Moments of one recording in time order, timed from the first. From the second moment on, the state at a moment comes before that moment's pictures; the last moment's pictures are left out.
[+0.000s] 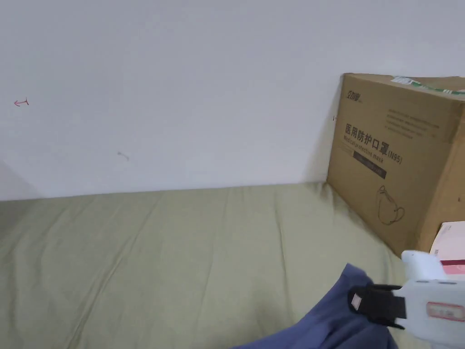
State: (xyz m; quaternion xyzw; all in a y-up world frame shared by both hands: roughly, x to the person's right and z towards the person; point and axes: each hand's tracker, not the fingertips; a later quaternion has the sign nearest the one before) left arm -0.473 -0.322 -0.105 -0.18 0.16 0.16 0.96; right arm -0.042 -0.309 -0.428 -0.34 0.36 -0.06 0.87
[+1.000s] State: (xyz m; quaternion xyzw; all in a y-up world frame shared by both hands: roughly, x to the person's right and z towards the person) left arm -0.602 -0.099 -0.336 -0.05 0.20 0.14 0.97; right arm -0.156 -0.020 -0.609 -0.10 0.28 -0.03 0.96
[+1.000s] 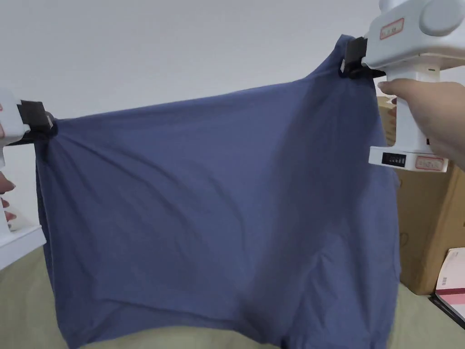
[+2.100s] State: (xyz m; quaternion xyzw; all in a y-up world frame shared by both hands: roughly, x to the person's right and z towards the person) left arm -0.462 -0.360 -0.036 -0.21 0.18 0.18 0.94; right arm 0.065 -0.363 -0.270 -0.36 0.31 -0.11 0.87
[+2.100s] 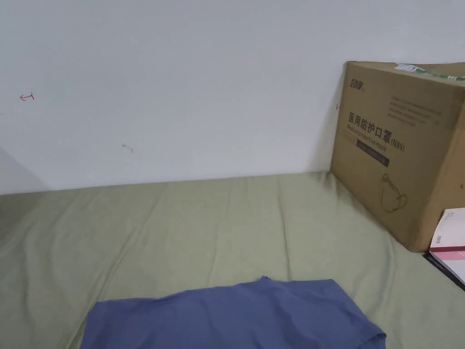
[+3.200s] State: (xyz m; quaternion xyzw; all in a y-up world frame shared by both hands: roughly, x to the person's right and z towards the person) left arm -0.516 -0.416 -0.123 -0.38 0.14 0.32 0.86; right arm -0.047 -0.425 -0.330 -0.55 0.26 -0.12 0.79
